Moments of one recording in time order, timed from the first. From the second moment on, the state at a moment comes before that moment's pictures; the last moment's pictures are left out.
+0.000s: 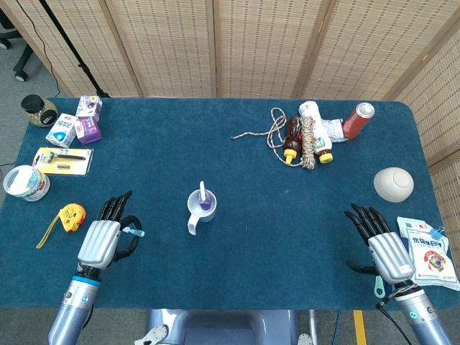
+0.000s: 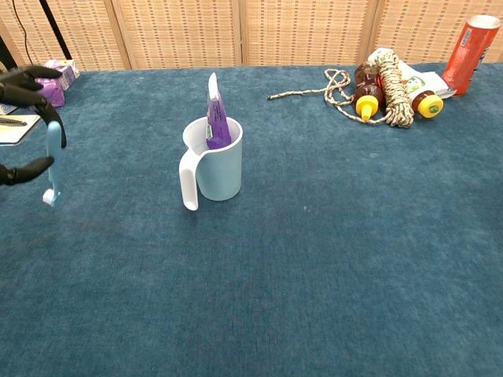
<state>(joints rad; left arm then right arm) -0.30 -1.42 -0.06 -1.92 1.36 1.36 0.35 0.21 -1.23 -0.03 -1.44 -1.69 1.45 0.23</state>
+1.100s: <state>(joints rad) -0.48 -1.56 -0.23 -1.87 1.49 1.32 -0.08 0.21 -1.23 -0.02 -1.44 -1.67 1.45 0.24</state>
